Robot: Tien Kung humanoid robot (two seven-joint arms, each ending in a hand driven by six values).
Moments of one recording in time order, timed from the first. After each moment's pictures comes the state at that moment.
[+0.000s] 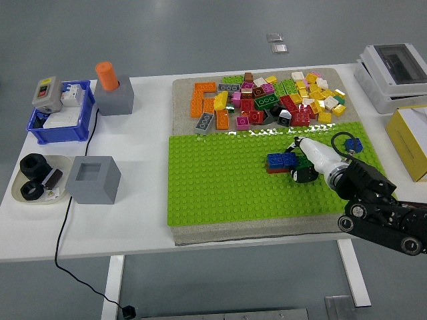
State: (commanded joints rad) left arm -0.04 0.33 -0.59 -0.19 0.06 -0.02 0.14; right arm 0.75 -0.44 0.24 1.32 -1.37 -0.40 -0.49
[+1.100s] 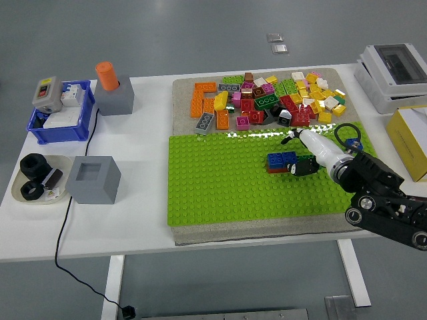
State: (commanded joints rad) left arm -0.04 0.33 -0.57 -0.19 0.04 -0.03 0.14; right arm 0.75 -0.50 0.32 1.42 -1.33 -0.37 -0.47
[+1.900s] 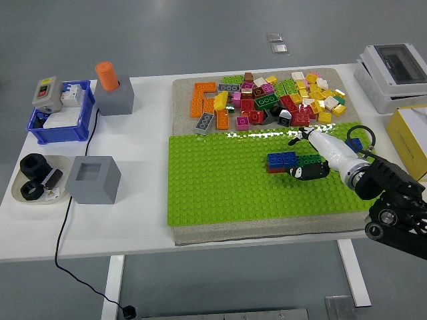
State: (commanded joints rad) left arm -0.04 0.32 -0.57 -0.19 0.03 -0.03 0.13; right arm 0.69 -0.59 0.33 1.52 -1.44 -0.38 -0.46
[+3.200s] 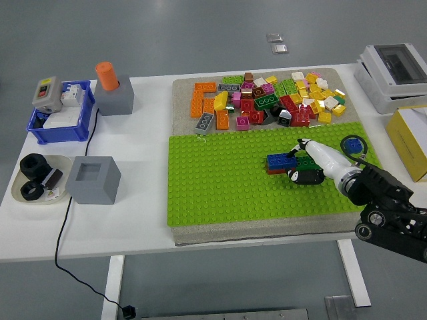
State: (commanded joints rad) left arm -0.04 0.32 -0.56 -0.19 0.02 -0.03 0.12; right arm 0.70 -0.53 0.27 1.43 -1.38 -0.38 -0.45
